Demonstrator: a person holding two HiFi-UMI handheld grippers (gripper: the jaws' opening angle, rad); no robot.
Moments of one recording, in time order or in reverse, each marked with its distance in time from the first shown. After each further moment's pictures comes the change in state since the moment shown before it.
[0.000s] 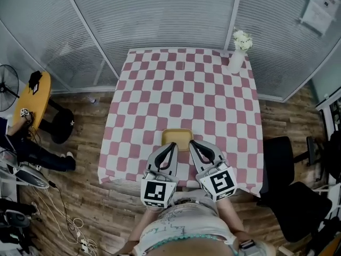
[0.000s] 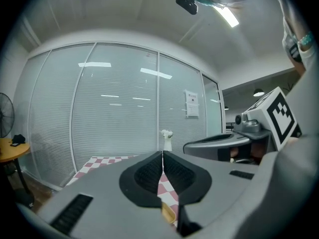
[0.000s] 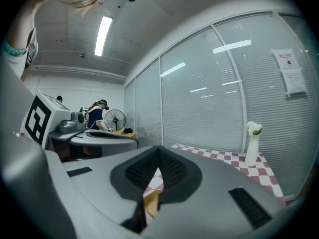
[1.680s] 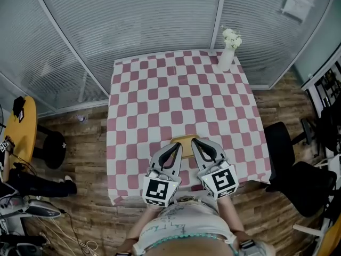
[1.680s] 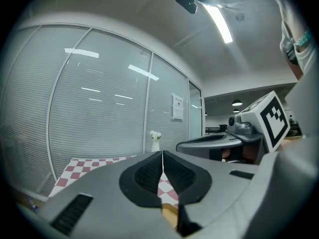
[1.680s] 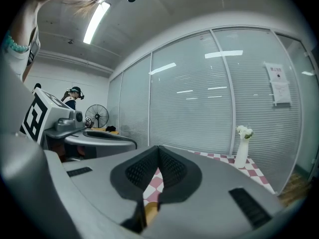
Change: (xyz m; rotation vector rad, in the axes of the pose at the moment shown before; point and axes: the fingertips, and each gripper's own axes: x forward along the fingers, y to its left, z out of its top) left arm 0.019 0.062 0.005 -0.017 -0.012 -0.288; right arm 0.069 0.014 0.011 -0.021 0.024 -0.216
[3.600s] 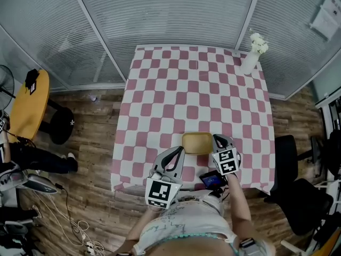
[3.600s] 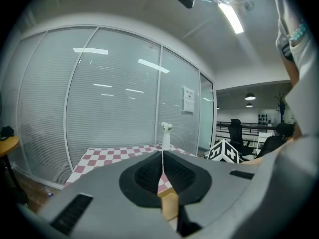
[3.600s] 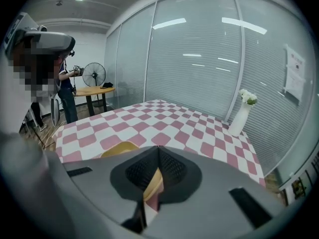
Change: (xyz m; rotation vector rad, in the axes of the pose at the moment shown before) left arm -0.036 0.018 -0.030 -0.036 0.085 0.142; right arm 0.040 -0.066 -0.201 -0.095 0.505 0.007
